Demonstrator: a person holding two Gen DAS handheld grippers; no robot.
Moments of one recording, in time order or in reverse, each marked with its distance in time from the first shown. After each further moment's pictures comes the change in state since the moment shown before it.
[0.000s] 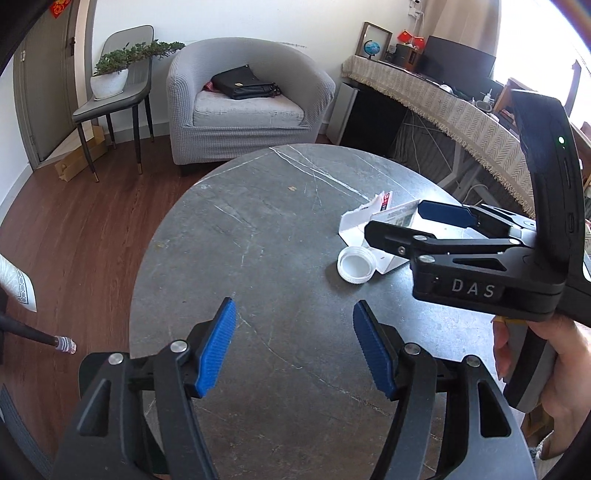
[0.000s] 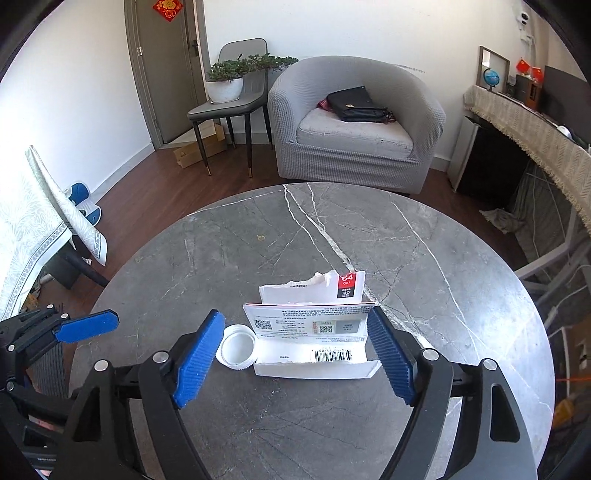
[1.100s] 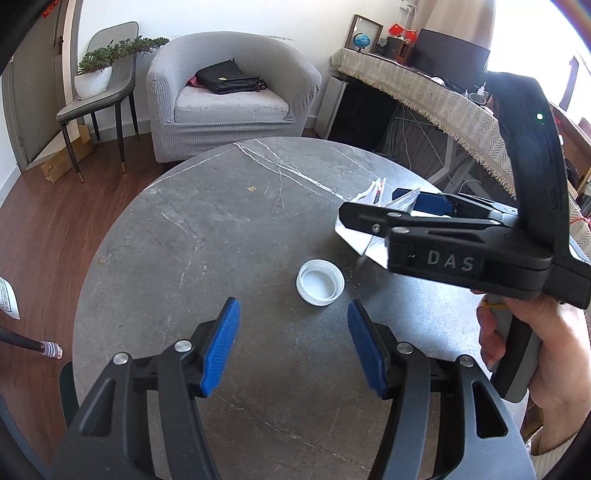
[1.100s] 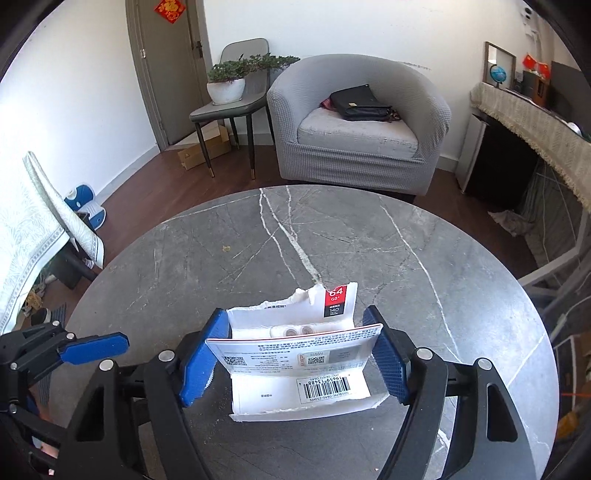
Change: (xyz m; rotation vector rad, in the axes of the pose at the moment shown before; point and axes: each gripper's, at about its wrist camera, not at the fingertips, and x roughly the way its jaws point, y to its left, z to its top) left arm 0.033 -0.029 0.017 0.008 0.017 -0.030; right arm 0.008 -0.050 0.006 0.056 -0.027 0.065
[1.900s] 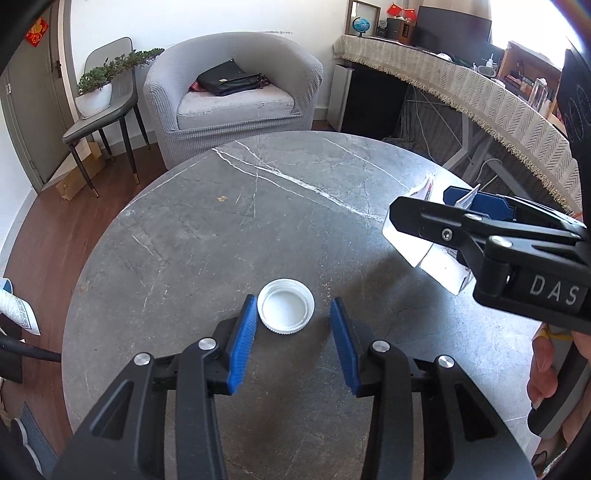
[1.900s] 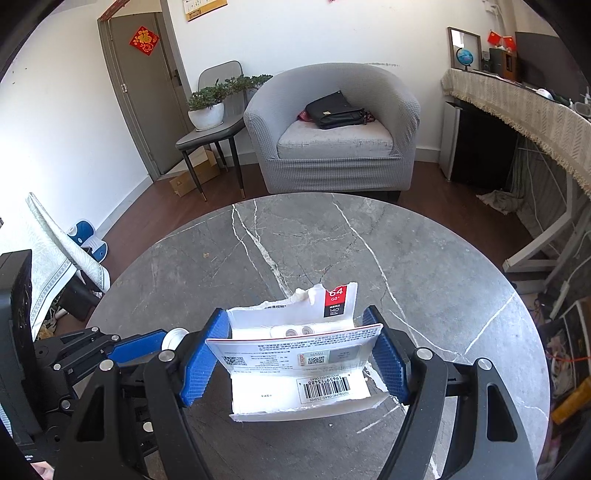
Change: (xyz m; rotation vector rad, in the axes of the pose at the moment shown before) left arm 0.031 -0.039 0.015 0.068 0.029 0.133; right arm -0.029 -0.027 -0.018 0.090 -0.044 0.010
